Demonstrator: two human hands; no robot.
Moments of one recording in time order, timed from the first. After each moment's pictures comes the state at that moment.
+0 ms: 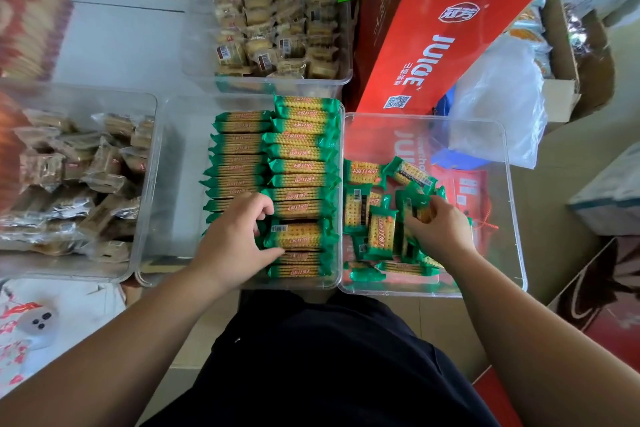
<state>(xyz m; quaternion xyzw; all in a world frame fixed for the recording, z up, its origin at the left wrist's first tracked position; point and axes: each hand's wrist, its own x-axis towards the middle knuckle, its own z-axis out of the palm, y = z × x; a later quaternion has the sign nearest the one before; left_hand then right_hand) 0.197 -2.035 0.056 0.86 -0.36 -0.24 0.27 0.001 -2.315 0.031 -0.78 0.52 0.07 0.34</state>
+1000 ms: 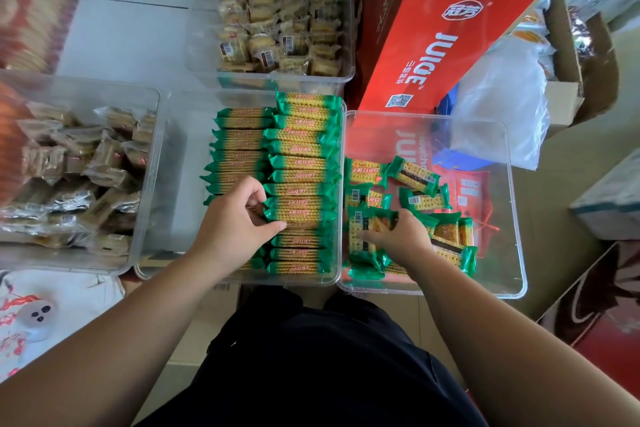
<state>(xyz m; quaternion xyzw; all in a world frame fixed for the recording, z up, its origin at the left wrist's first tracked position) 0.202 -2.046 0.059 0.88 -0.24 -0.25 0.32 0.025 -2.277 0.005 -0.71 0.54 0.21 0.41</state>
